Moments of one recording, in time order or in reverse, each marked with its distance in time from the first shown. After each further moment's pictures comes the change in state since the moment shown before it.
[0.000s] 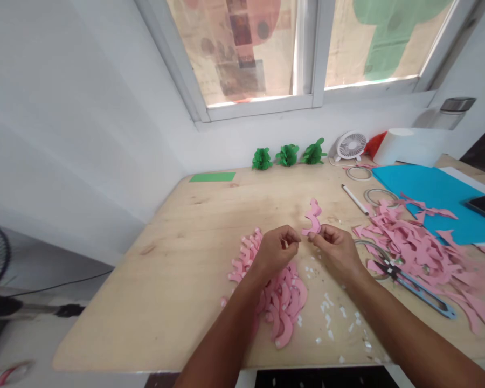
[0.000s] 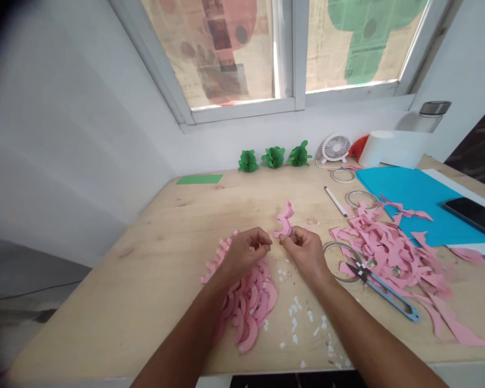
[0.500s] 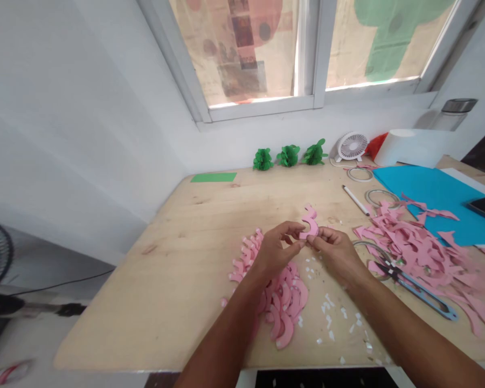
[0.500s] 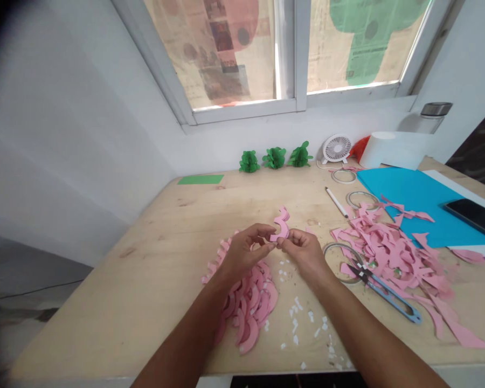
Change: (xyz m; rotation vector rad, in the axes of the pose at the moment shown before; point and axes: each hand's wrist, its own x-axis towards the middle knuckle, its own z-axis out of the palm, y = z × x) left_hand 0.002 -0.002 0.000 -0.073 0.016 0.127; right_hand -0.001 -0.001 0.002 0.202 -0.126 0.107
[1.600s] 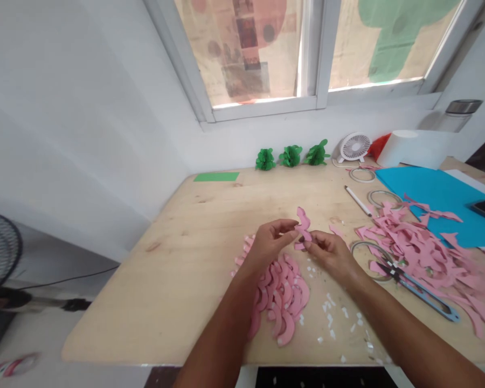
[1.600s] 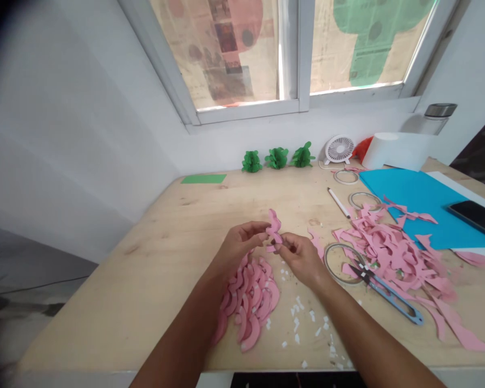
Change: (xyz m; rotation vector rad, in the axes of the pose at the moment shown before) left_hand 0.001 0.009 -0.014 -0.258 0.041 -0.264; right_hand -0.002 0.000 0.000 -0.307 -0.190 -0.104
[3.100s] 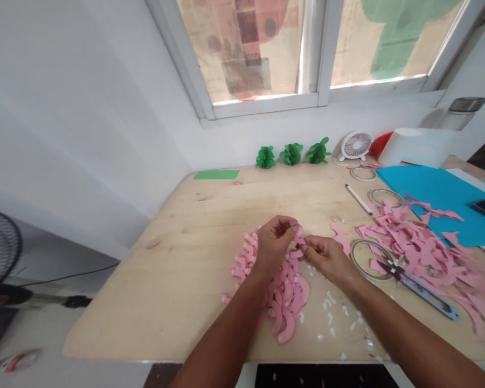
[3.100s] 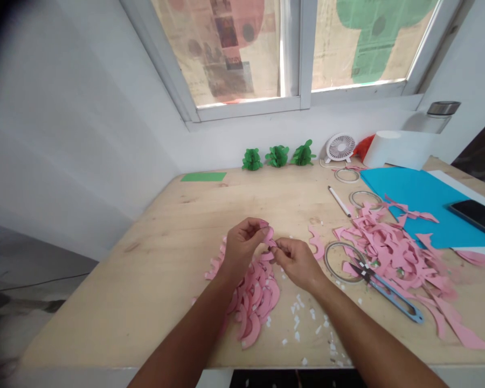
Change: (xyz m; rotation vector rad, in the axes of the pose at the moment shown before) left_hand 0.003 -0.016 0.020 -0.182 0.225 0.150; right_hand -0.004 -0.005 0.009 -0.151 -0.074 0.026
